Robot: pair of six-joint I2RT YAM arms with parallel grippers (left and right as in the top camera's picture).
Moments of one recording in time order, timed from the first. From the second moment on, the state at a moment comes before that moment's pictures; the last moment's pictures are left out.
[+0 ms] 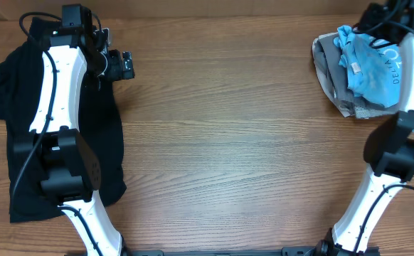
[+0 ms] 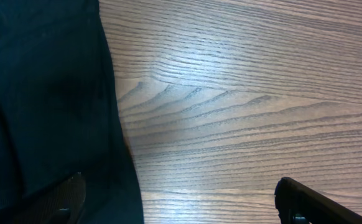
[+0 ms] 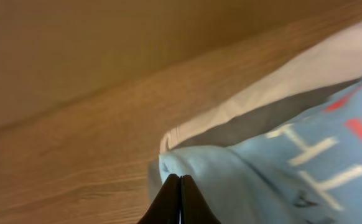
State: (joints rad) left arm 0.10 2.09 1.93 -1.11 0.16 -0.08; right arm -0.28 2.32 2.30 -0.86 -0.27 0.14
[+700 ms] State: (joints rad) left arm 0.10 2.09 1.93 -1.12 0.16 -0.08; right arm -0.22 2.43 2.42 -1.05 -0.27 0.19
